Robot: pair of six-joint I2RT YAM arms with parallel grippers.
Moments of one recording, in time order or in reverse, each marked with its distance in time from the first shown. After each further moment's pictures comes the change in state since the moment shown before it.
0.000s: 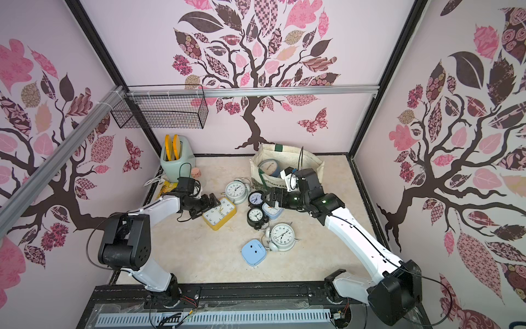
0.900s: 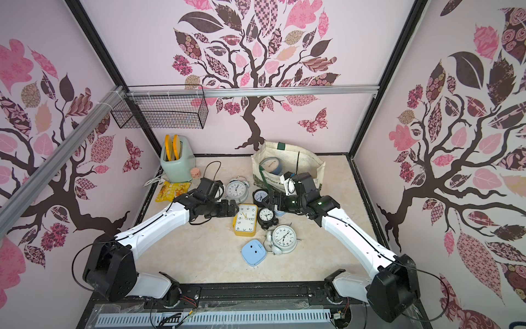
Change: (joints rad) left arm -0.306 -0.186 0.097 -0.194 -0.225 0.057; right arm 0.051 0.051 -0.055 0.029 0.085 0.006
